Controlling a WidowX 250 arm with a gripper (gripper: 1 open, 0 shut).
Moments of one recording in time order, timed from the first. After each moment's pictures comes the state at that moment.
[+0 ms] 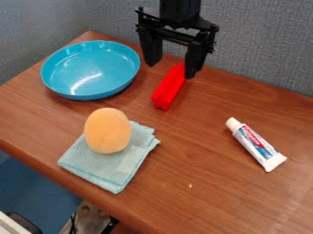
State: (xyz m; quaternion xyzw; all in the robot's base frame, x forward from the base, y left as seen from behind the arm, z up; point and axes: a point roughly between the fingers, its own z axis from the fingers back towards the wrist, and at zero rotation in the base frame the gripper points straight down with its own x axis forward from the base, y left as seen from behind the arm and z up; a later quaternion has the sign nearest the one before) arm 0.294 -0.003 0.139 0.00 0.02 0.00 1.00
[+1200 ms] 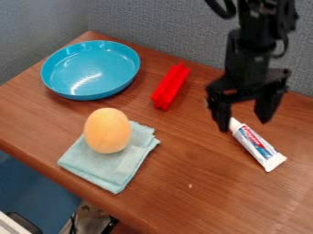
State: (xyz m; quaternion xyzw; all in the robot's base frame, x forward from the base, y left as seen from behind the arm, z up) arm 0.299 -0.103 0.080 -0.02 -0.01 0.41 0.91
